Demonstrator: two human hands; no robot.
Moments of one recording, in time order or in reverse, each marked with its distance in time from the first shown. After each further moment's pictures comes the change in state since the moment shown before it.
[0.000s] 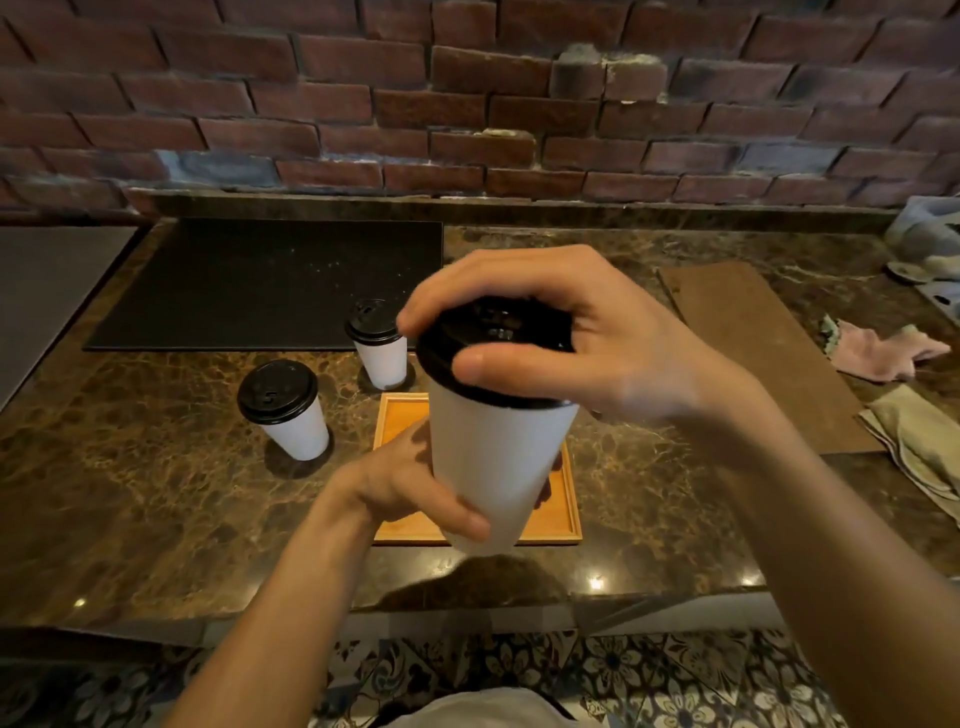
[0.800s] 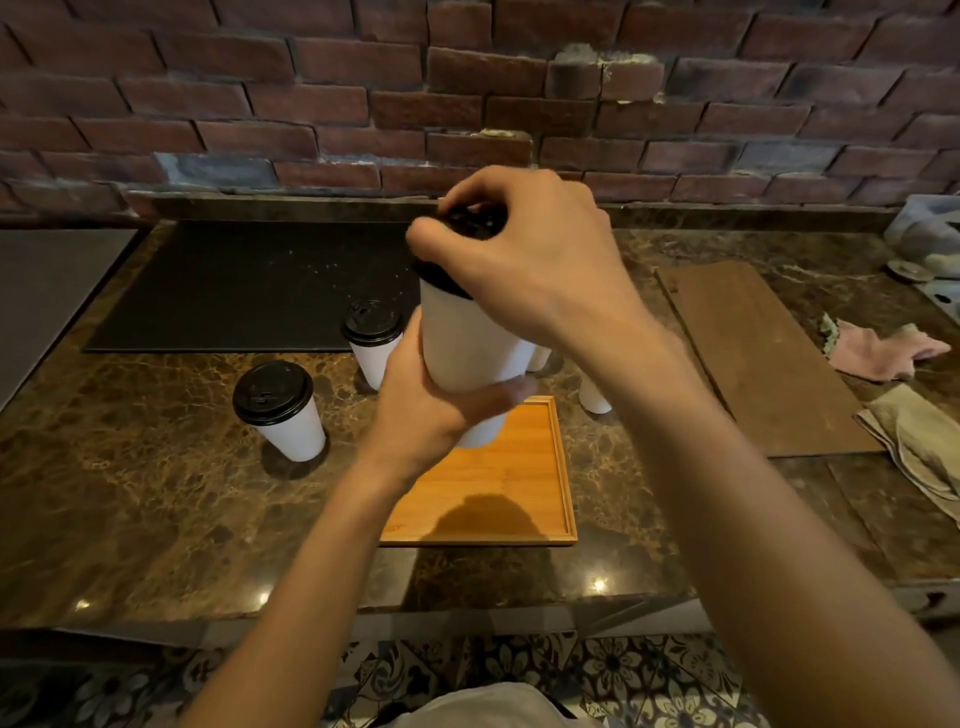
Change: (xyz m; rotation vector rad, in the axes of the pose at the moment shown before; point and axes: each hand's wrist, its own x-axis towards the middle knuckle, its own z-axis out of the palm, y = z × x) left_hand 0.030 0.013 0.008 0.249 0.892 0.178; right_hand 0.039 0.007 0.010 -0.322 0.481 0.487
